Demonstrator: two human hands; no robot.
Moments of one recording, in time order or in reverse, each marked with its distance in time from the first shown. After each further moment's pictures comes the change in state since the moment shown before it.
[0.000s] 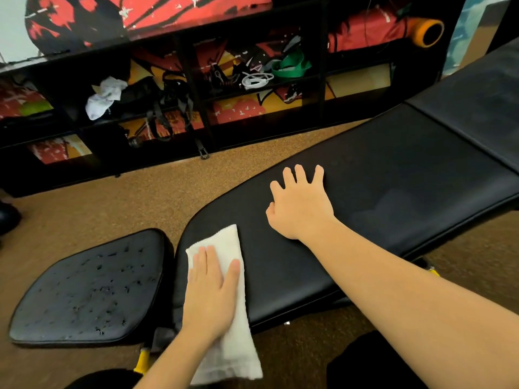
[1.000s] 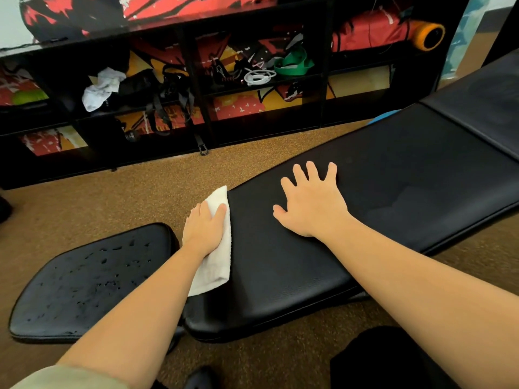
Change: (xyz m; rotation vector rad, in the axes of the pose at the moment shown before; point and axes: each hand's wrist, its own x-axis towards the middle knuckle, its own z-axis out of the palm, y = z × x) left_hand 0.157 -0.032 -0.013 0.029 -0.006 -0.071; right_hand 0.005 -0.003 0.007 -0.057 0.009 0.002
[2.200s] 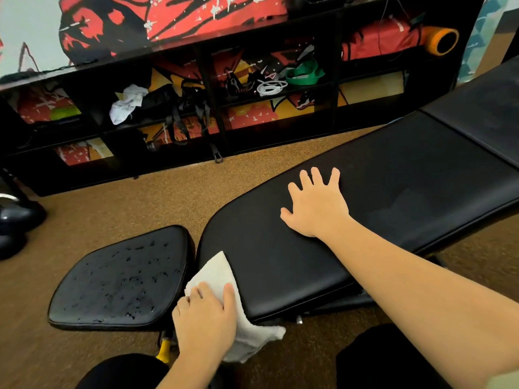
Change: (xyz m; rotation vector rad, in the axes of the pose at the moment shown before) left_hand -0.197 -0.021 0.005 0.288 0.095 -0.176; right_hand -0.003 0.000 -0.004 0.016 -0.010 0.007
